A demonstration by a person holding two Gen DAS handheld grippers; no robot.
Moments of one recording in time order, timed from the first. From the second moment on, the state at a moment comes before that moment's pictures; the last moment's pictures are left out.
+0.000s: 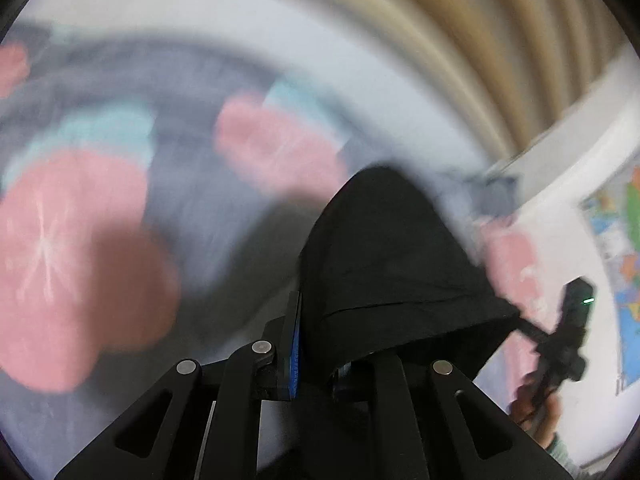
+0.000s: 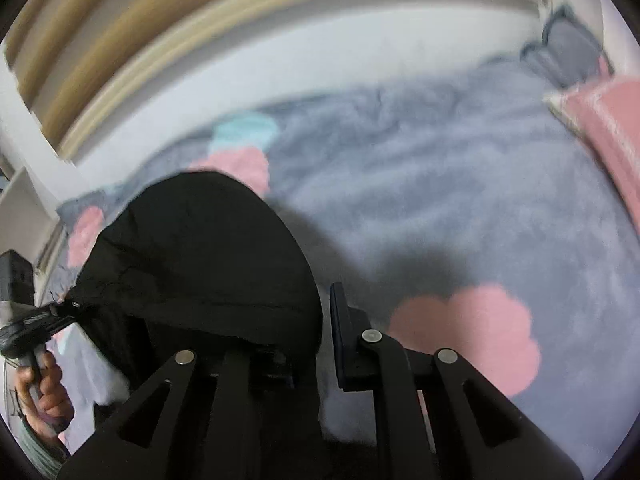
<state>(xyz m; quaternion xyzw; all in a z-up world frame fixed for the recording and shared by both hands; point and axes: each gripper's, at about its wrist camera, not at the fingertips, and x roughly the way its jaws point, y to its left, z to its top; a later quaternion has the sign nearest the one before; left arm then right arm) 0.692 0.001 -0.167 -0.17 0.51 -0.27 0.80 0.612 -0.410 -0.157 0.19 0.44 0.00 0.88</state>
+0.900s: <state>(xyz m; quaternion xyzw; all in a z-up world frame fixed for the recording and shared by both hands) 0.679 -0.027 -0.135 -0.12 0.49 -0.31 0.81 0.637 -0.372 -0.158 0.14 0.49 0.06 0.86</state>
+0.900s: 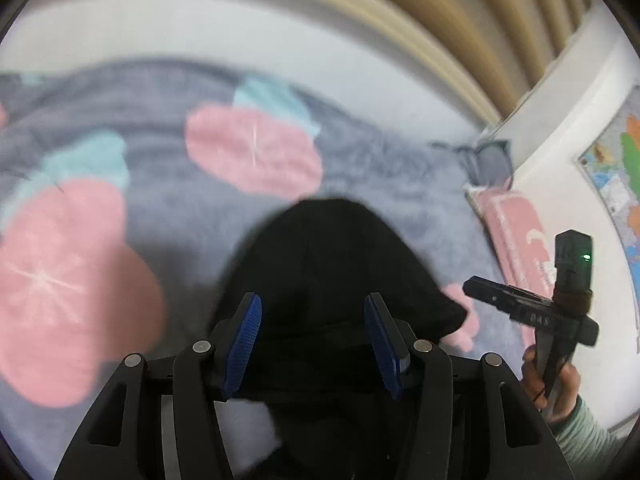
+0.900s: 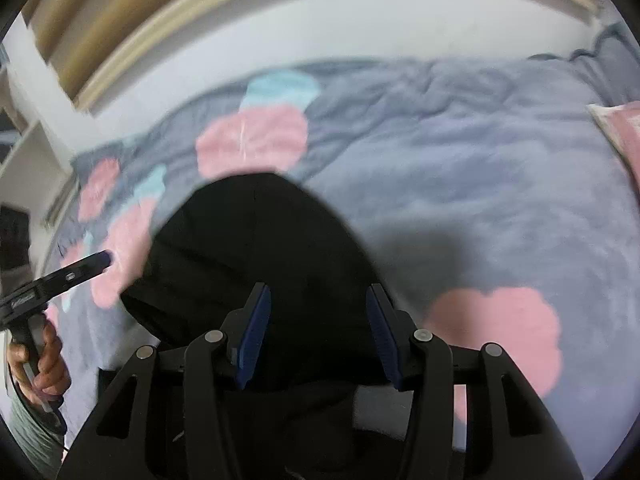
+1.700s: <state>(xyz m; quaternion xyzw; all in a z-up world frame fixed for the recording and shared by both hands) 0.721 -0.028 -0.133 -0.08 0.50 -0.31 0.81 0.680 -0.395 -0.159 0.12 0.49 0.12 0.85</state>
